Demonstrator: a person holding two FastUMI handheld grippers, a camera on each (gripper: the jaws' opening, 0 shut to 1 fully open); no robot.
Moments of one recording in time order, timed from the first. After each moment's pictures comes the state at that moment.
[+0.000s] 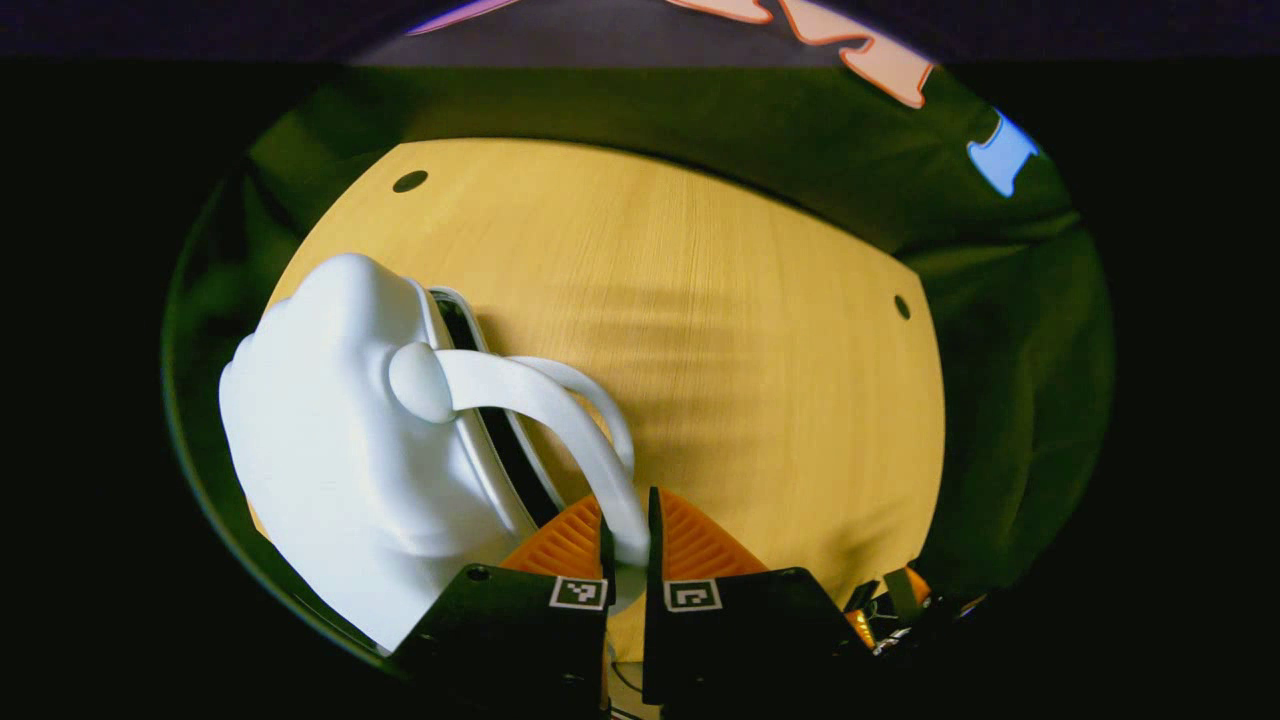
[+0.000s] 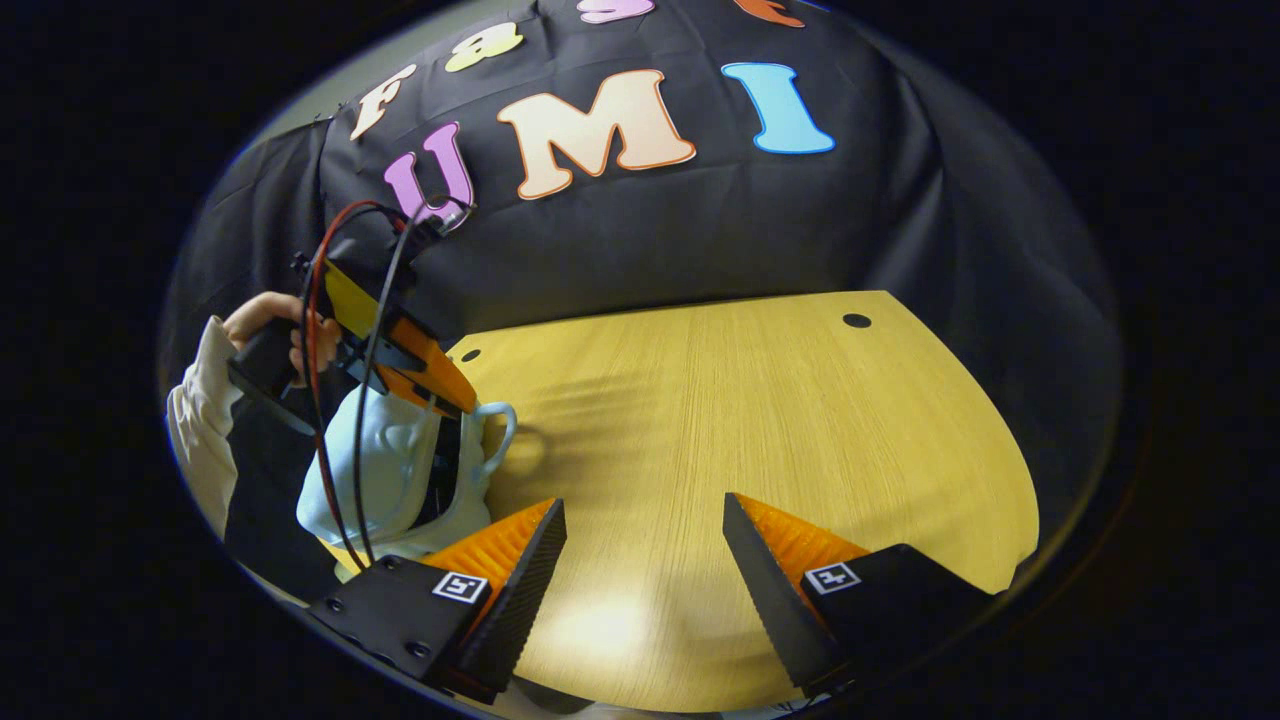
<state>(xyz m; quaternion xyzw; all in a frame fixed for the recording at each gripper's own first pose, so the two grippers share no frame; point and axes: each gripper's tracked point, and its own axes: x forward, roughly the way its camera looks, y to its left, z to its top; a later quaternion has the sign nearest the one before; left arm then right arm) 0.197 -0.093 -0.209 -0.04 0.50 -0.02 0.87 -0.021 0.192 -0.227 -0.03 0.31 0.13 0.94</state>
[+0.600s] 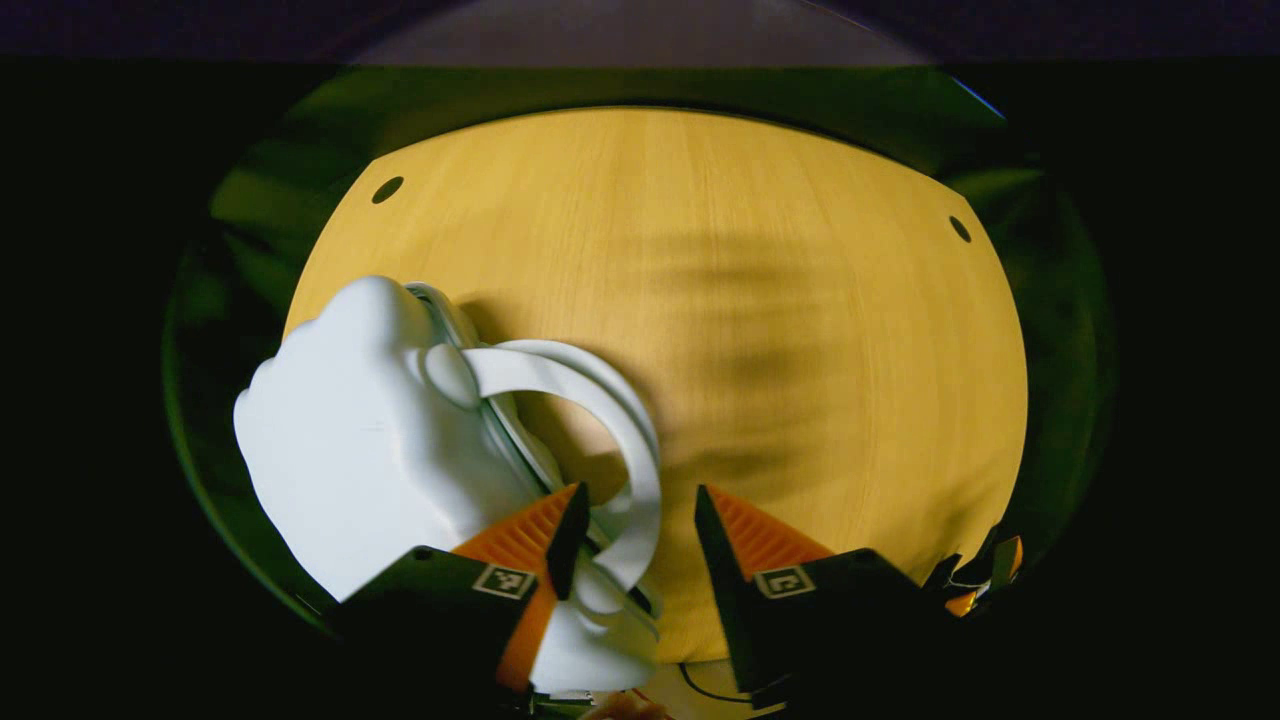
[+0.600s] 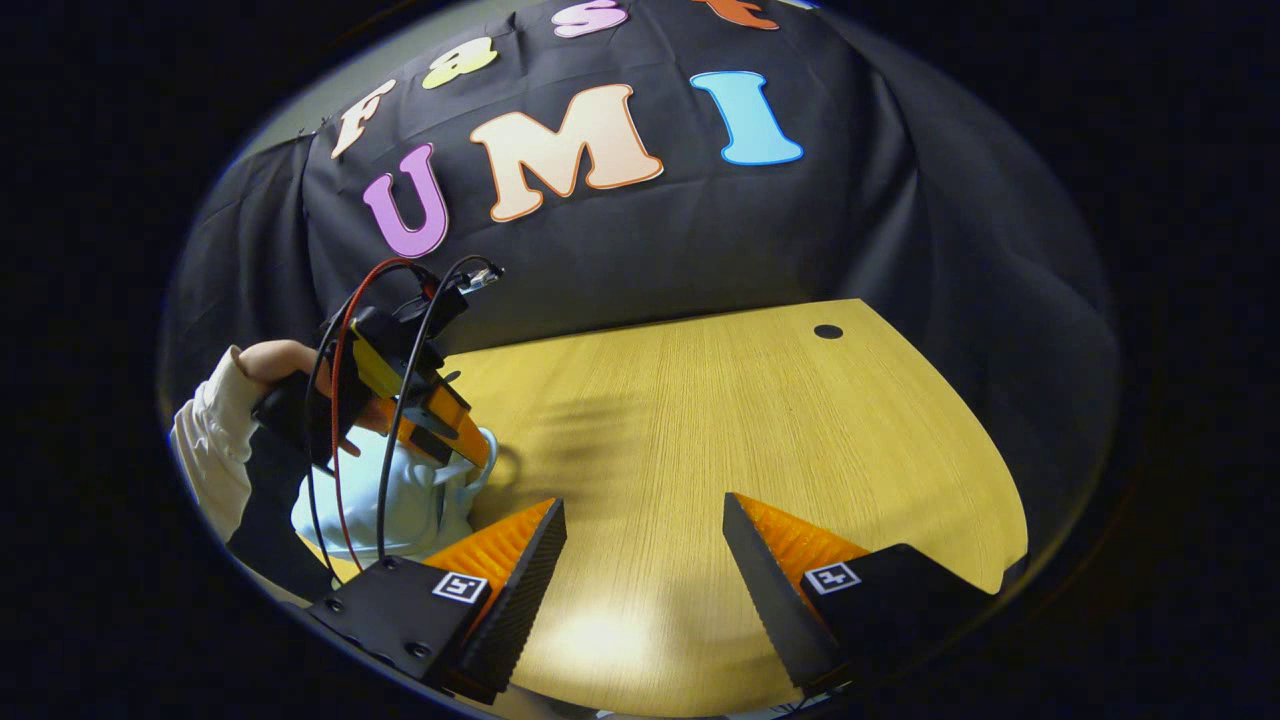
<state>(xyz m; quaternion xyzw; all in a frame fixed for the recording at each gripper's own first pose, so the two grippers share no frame) 0.188 -0.100 -0.234 0.07 0.52 0.01 0.85 -0.005 0.160 -0.207 -0.02 0.30 0.12 0.95</state>
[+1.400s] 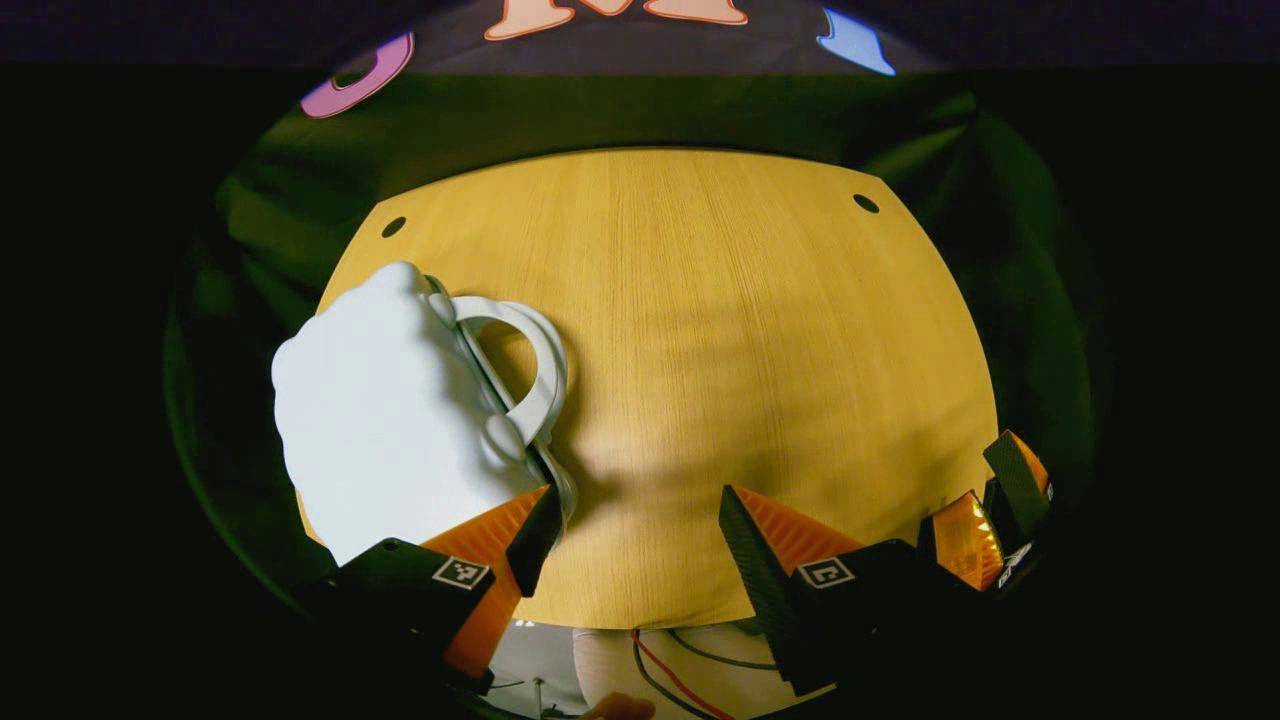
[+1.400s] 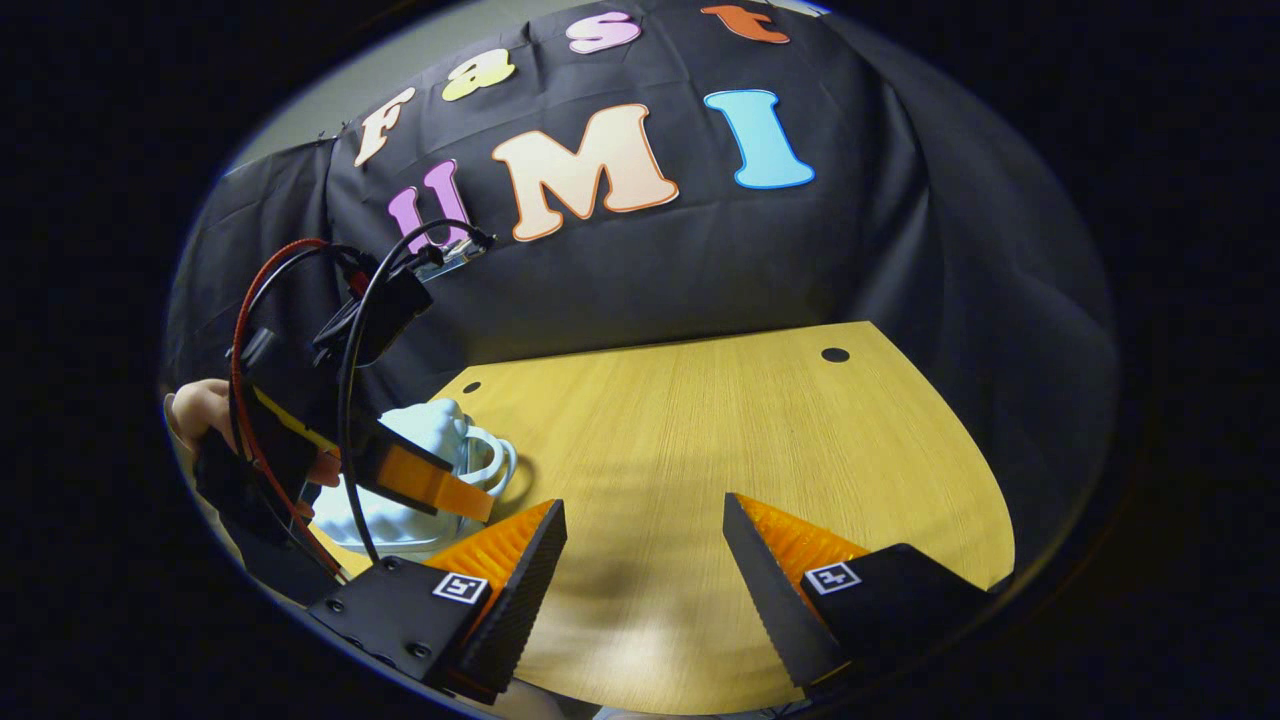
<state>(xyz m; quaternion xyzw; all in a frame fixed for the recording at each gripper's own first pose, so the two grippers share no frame) 0.082 -0.158 -0.212 0.10 0.46 -0.01 0.88 -0.020 0.152 -0.176 -0.02 0.27 0.16 0.95</state>
